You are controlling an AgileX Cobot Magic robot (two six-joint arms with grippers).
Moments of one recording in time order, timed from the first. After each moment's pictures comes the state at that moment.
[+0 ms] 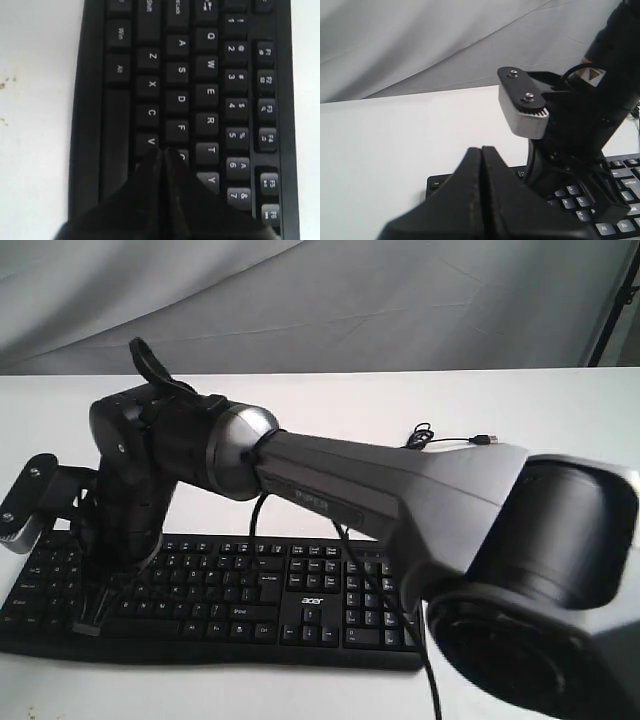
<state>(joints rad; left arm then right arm) -0.20 0.00 0.00 0.04 0.26 -0.02 0.97 2.44 -2.13 0.22 0.95 -0.63</state>
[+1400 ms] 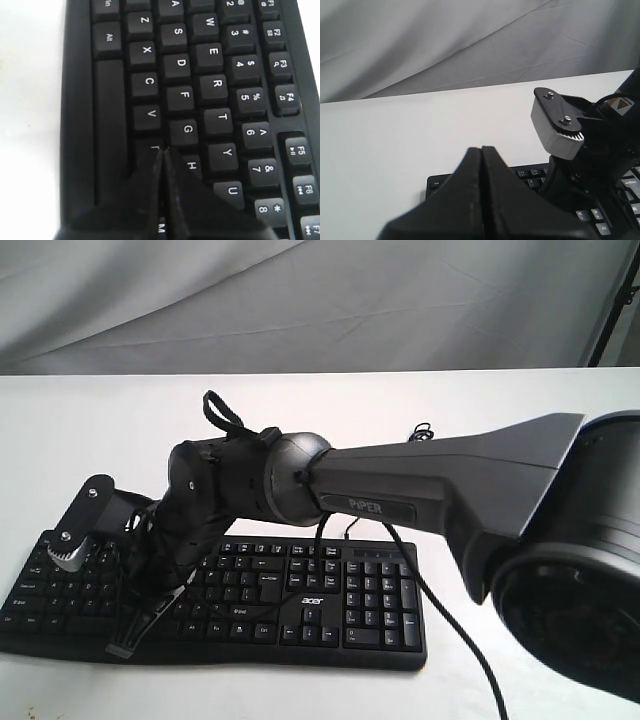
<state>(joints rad) -0.20 0.00 0.00 0.04 0.26 -0.02 0.93 2.33 -1.75 0.43 0.61 -0.79</state>
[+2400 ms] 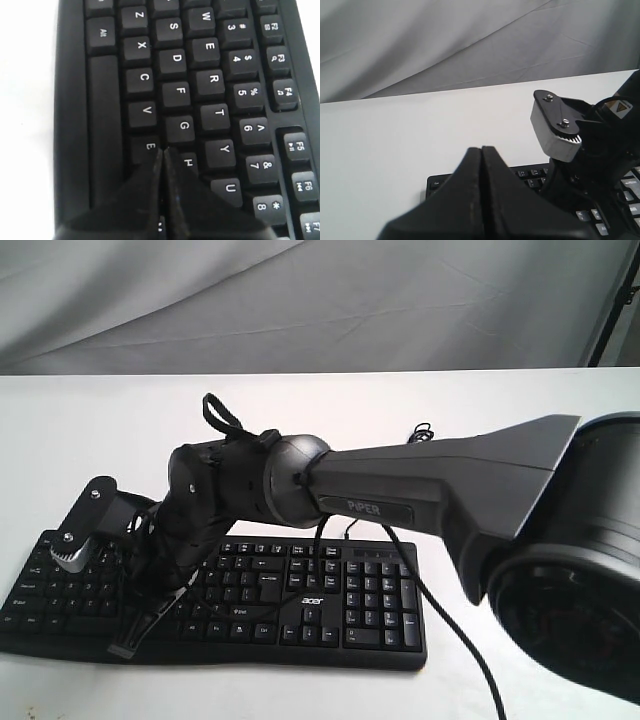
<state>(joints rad) -0.20 0.00 0.00 0.04 0.26 -0.02 0.93 2.34 -1.75 0.41 0.61 -0.77</state>
